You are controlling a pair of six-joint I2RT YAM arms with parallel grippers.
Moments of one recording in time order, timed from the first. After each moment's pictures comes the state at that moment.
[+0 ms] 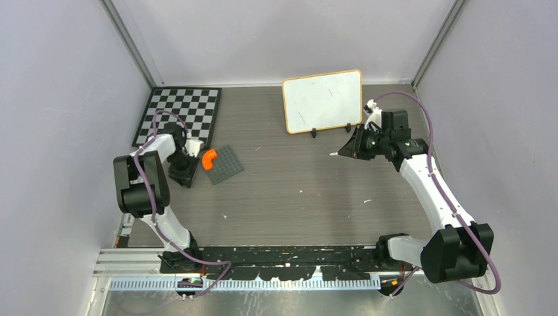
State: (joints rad) left arm 0.17 1.76 1.09 -0.80 0.01 0.46; right arm 0.12 1.20 1.02 -0.59 -0.48 0.31
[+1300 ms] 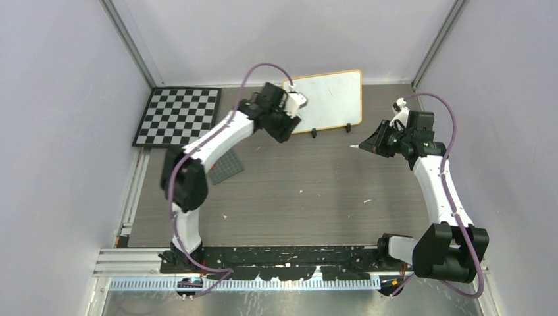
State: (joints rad) left arm -0.58 1.86 1.70 -0.70 0.18 0.30; right arm -0.13 1.20 0.99 -0.55 -0.54 0.30
